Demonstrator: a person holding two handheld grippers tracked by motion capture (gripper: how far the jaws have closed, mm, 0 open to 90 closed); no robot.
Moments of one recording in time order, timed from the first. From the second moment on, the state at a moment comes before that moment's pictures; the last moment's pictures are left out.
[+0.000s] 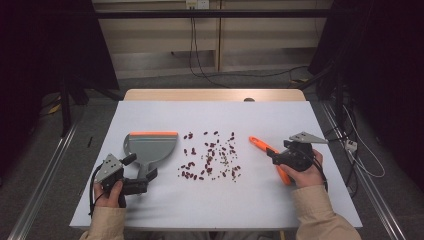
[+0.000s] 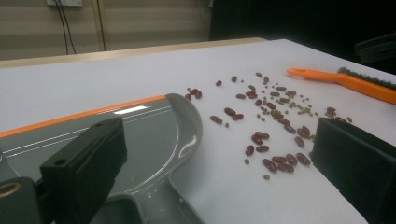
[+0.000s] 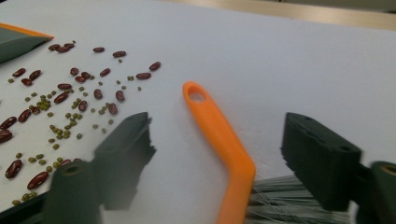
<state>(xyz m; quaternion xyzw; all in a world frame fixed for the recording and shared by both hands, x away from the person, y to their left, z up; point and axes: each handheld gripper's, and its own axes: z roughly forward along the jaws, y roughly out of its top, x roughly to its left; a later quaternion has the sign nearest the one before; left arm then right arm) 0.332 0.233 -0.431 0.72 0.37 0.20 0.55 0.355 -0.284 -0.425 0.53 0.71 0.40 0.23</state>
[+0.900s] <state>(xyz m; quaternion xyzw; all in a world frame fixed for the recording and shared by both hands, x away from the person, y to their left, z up) 0.332 0.233 -0.432 0.72 0.37 0.19 0.55 0.392 -0.286 -0.442 0.55 0.75 0.31 0.18</state>
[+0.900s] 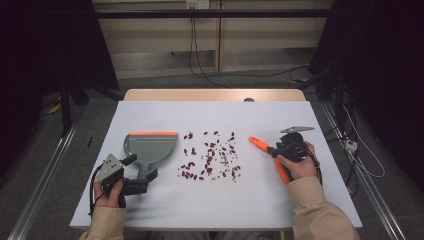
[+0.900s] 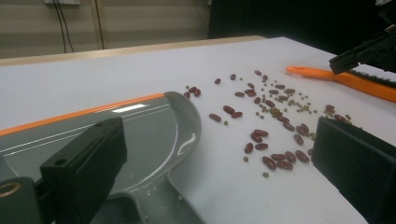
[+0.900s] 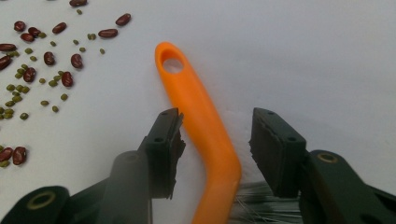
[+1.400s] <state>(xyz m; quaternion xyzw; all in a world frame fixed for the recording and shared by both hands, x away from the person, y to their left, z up) 0.333 0.232 -0.434 0.73 0.37 0.19 0.55 0.396 -0.286 -0.450 0.57 0.76 0.28 0.14</state>
